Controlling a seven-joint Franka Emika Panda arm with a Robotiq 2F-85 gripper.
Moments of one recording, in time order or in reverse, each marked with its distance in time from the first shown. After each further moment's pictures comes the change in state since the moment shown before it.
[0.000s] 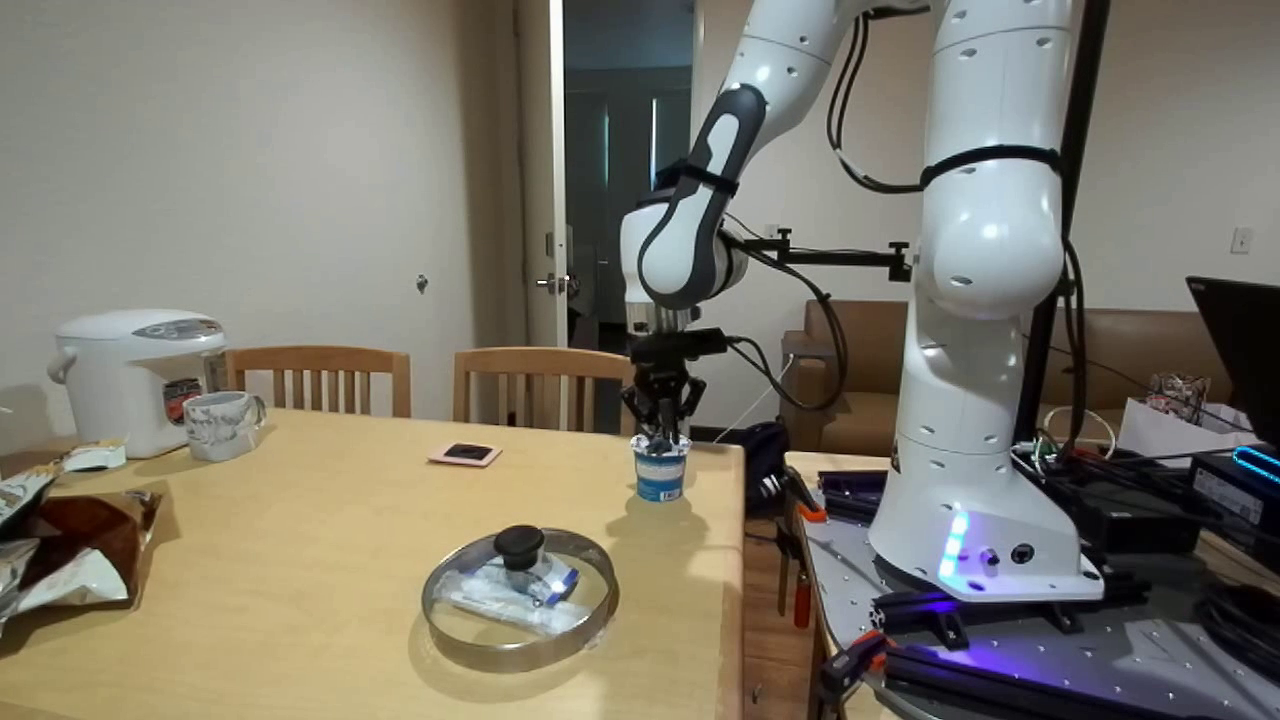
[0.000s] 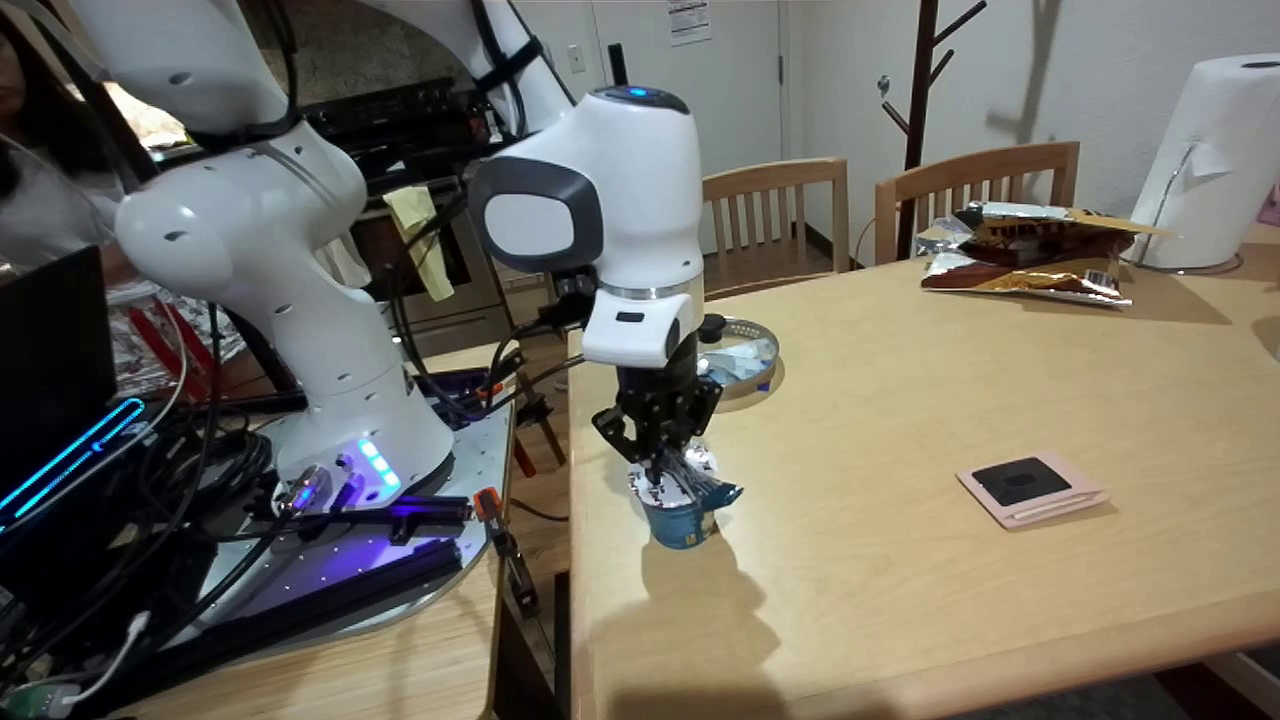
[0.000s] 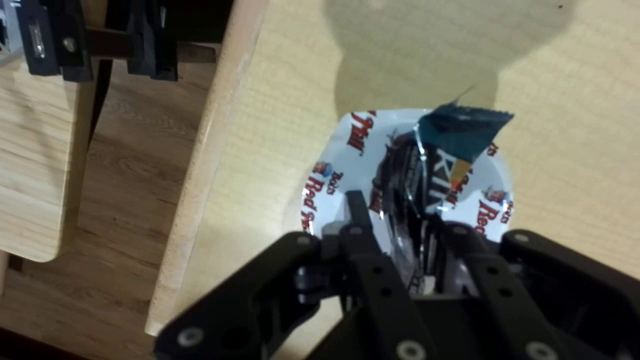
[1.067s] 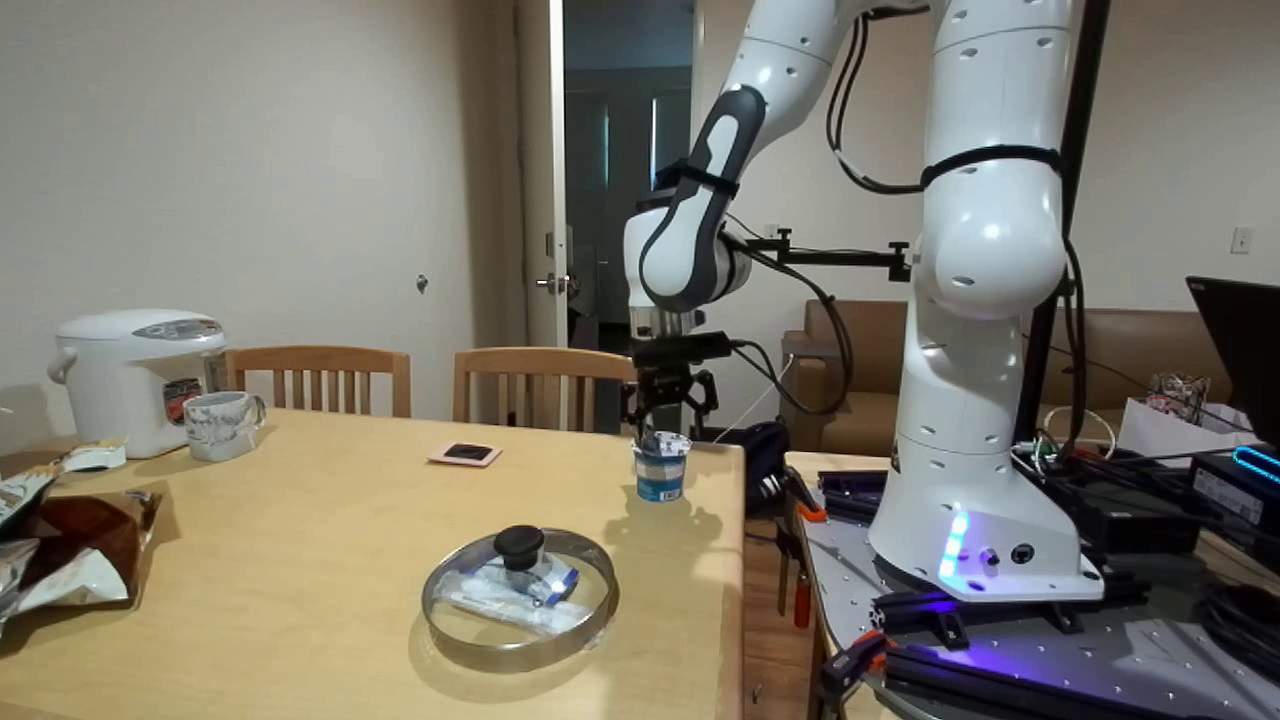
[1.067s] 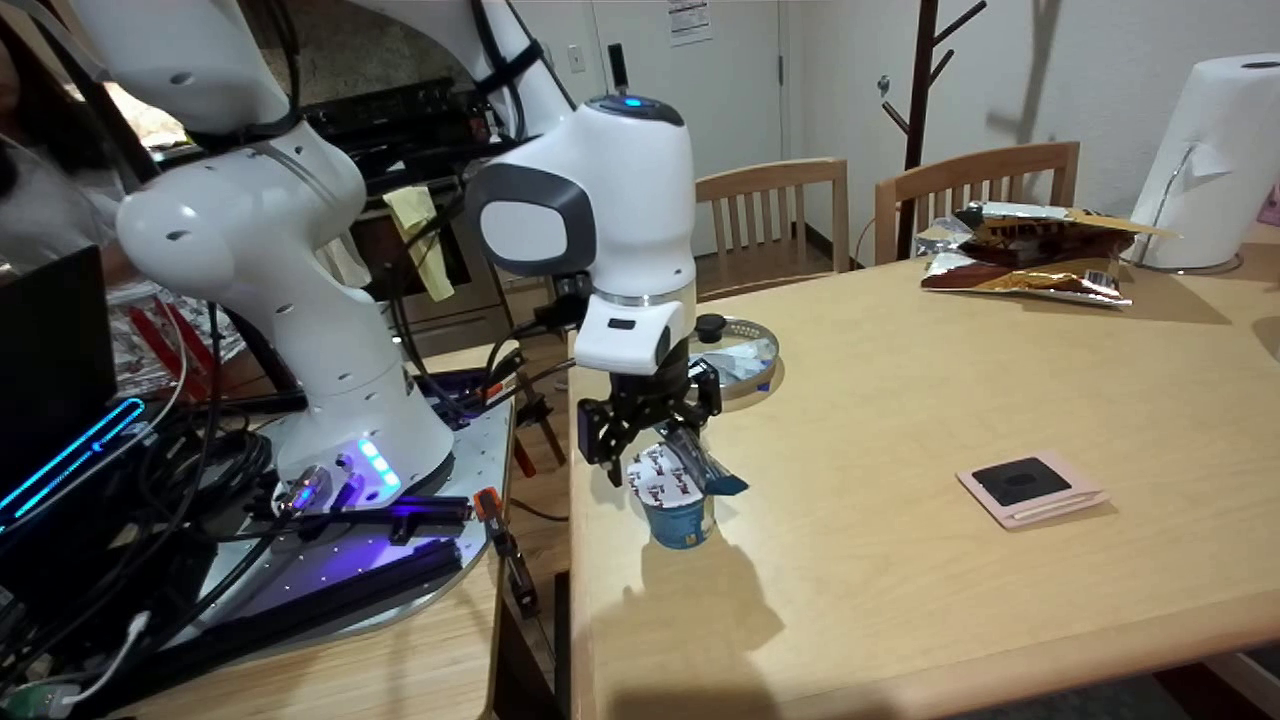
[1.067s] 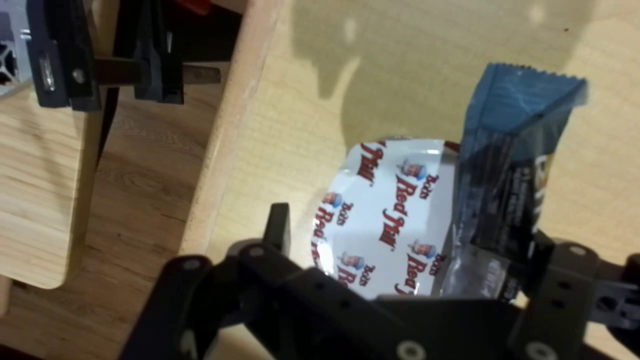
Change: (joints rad) arm 0.012 0.000 -0.004 -0.020 0.042 -0.002 -0.014
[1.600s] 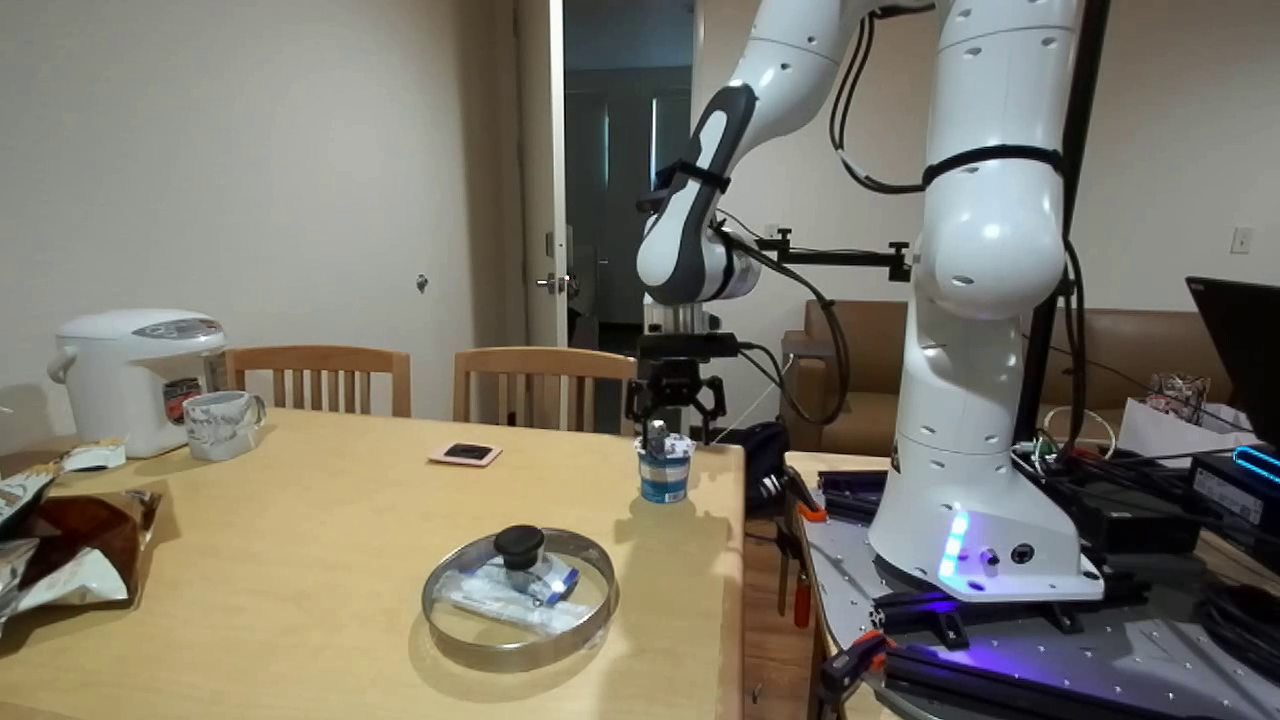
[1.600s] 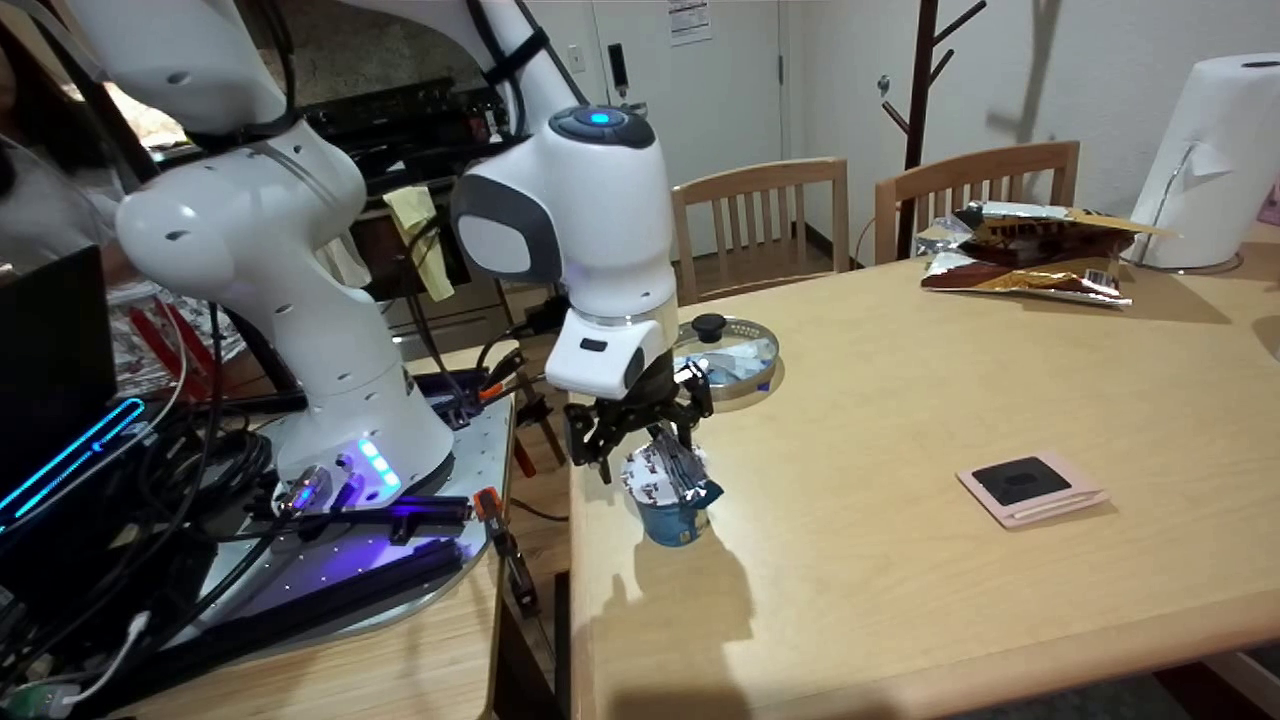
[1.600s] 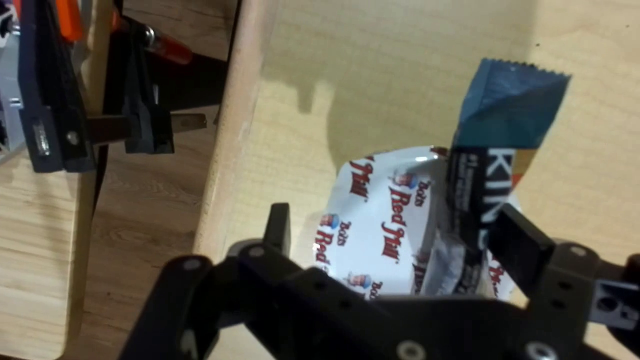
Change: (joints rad) arm -0.004 -0.017 -0.014 -0.031 0.263 0.008 -0.157
